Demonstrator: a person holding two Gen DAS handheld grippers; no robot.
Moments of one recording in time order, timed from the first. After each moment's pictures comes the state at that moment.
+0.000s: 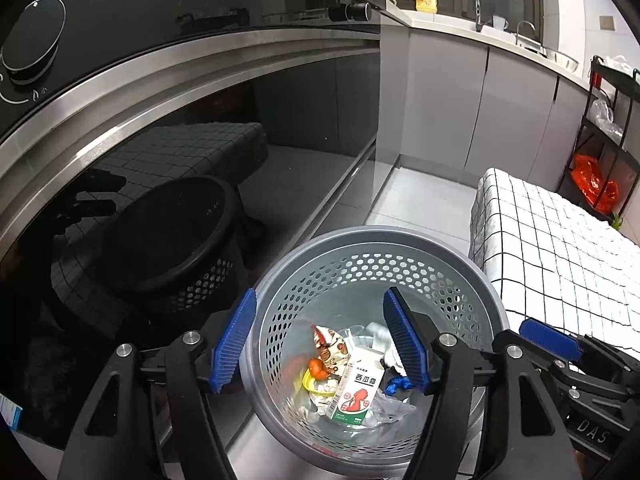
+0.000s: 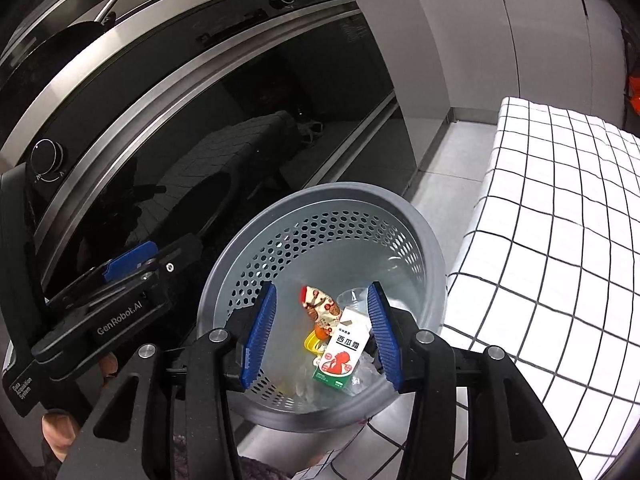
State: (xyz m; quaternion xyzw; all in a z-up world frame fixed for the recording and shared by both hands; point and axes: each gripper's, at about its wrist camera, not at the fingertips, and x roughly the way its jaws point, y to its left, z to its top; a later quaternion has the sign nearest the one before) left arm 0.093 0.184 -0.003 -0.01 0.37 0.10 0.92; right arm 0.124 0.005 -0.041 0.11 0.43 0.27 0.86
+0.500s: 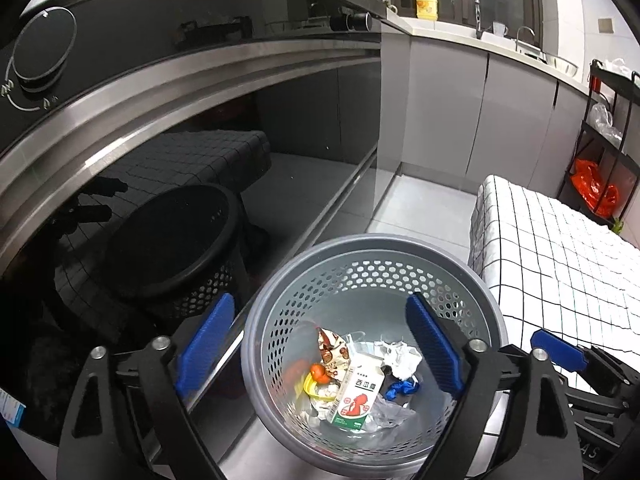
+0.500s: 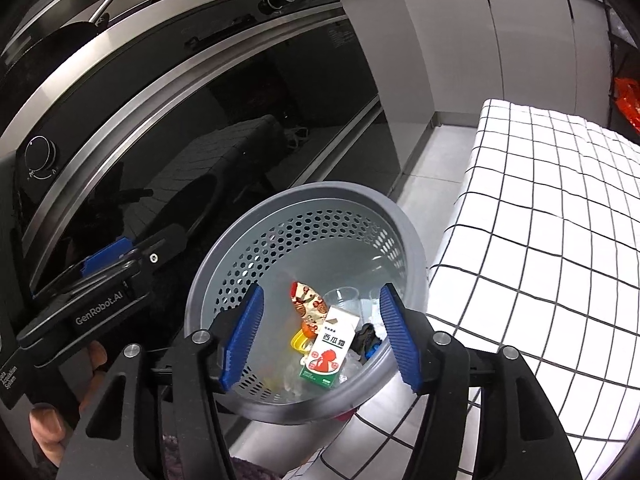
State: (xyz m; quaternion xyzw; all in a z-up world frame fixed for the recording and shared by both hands) left arm 0.088 0.182 0.003 -0.01 0.35 0.10 0.93; right arm 0.110 -0.002 -0.041 0.11 0.42 0.24 0.87
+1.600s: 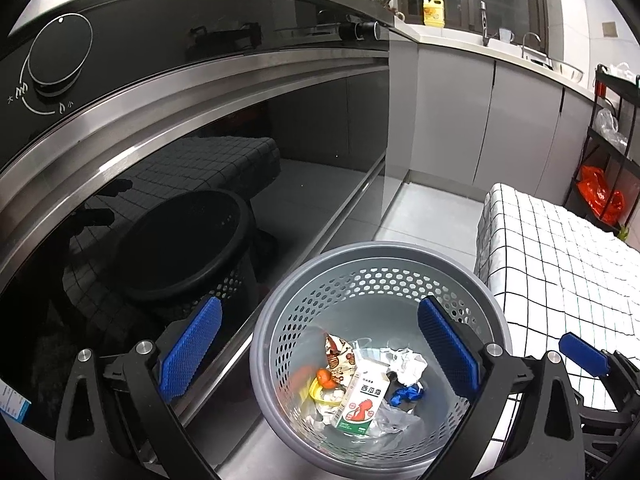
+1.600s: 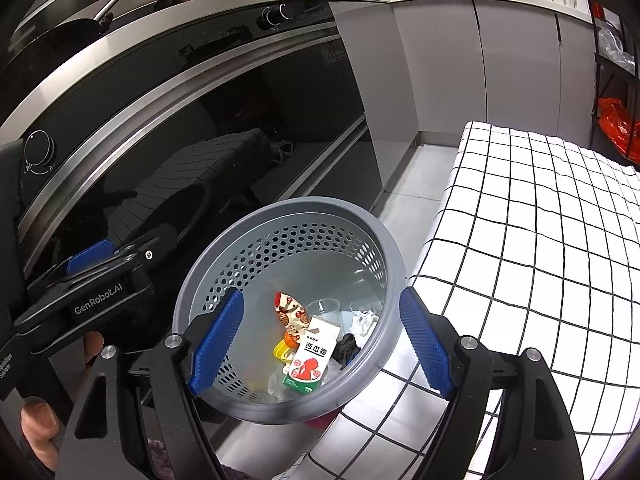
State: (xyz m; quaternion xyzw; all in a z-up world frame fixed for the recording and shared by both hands) left arm 0.084 0.184 0.005 -0.01 0.34 0.12 0.93; right arm 0.094 -0.003 -0.031 0.08 0.40 0.21 0.89
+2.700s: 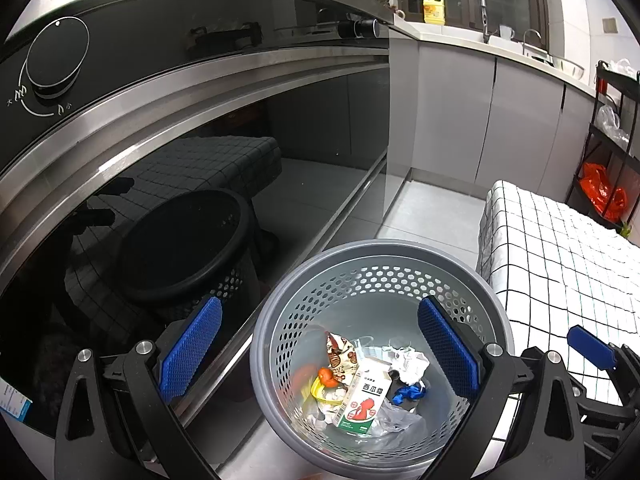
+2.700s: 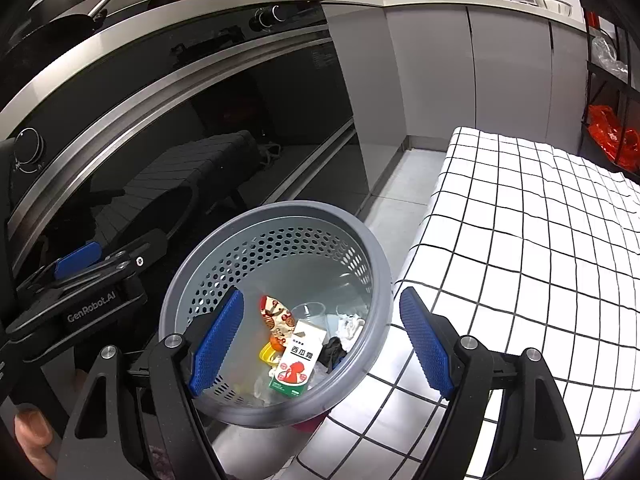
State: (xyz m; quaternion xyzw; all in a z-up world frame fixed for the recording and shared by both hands) left arm 0.084 0.182 0.004 0.00 0.35 0.12 0.93; right arm 0.095 -0.001 -0.028 0.07 0.39 0.18 0.90
